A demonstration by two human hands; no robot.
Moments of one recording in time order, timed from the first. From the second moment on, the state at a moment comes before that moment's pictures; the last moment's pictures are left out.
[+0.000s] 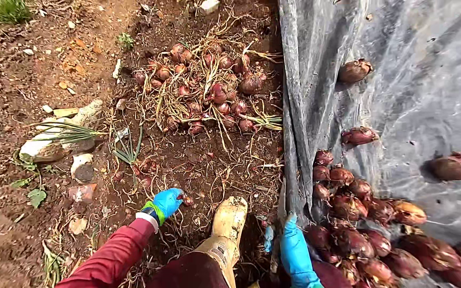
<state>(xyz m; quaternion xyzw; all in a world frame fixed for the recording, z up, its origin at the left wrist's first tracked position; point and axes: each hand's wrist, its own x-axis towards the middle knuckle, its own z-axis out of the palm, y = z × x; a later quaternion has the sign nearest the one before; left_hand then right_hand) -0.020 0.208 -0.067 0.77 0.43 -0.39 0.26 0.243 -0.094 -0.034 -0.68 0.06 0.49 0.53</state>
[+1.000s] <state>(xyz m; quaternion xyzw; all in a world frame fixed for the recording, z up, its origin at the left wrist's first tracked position) 0.262 0.149 0.041 0.88 0.09 -0.33 0.32 0.292 -0.128 0.010 -0.63 0.17 0.37 0.66</state>
